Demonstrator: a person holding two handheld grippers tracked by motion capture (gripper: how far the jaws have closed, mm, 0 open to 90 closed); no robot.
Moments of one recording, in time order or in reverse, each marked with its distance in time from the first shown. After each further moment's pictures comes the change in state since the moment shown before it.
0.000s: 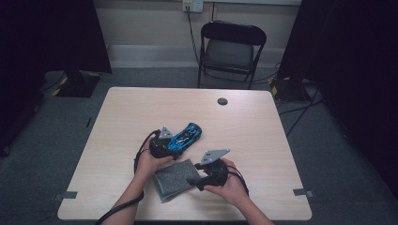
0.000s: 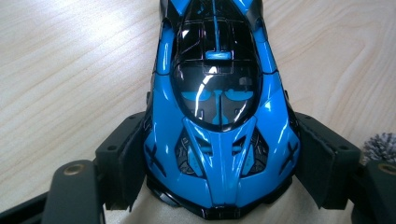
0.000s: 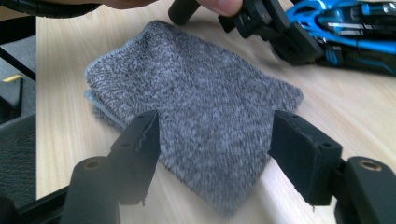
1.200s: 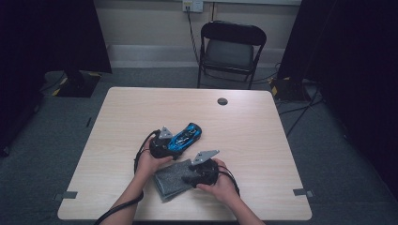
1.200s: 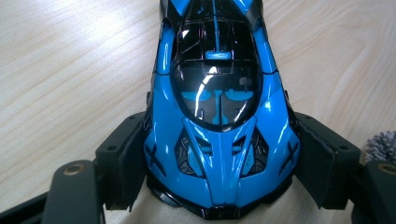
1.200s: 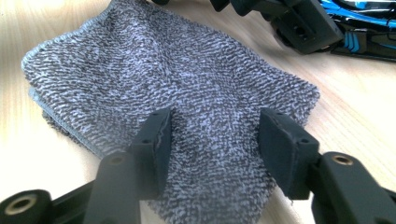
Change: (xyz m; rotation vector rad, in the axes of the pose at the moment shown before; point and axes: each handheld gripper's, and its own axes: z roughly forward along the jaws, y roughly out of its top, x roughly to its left) left arm 0.000 0.000 0.000 0.001 0.003 0.001; right arm -0.007 -0.006 0.035 0.037 -0.031 0.001
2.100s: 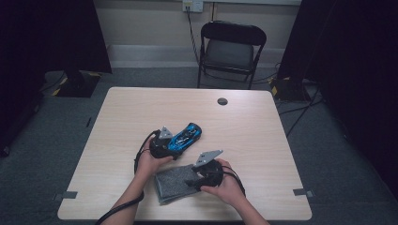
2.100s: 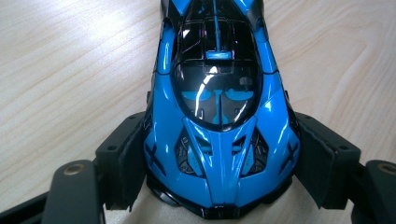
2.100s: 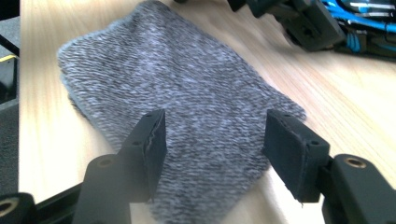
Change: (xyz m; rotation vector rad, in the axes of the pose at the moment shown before) left arm 0.000 0.000 0.000 -0.001 0.003 -0.003; right arm 0.005 0.004 -0.021 0.038 0.036 -0.023
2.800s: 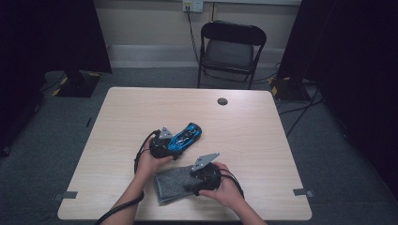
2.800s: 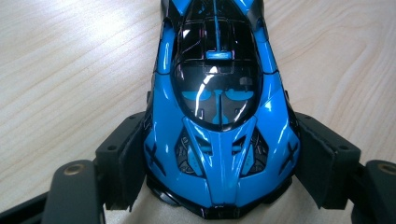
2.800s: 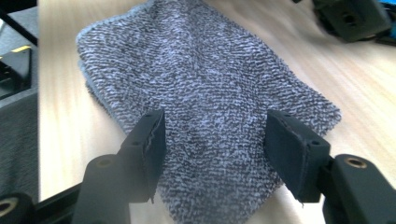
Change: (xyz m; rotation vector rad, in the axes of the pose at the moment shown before) left arm 0.001 0.000 0.000 0.006 -0.001 0.008; right arm 0.011 -0.002 0.006 0.024 0.047 -0.016
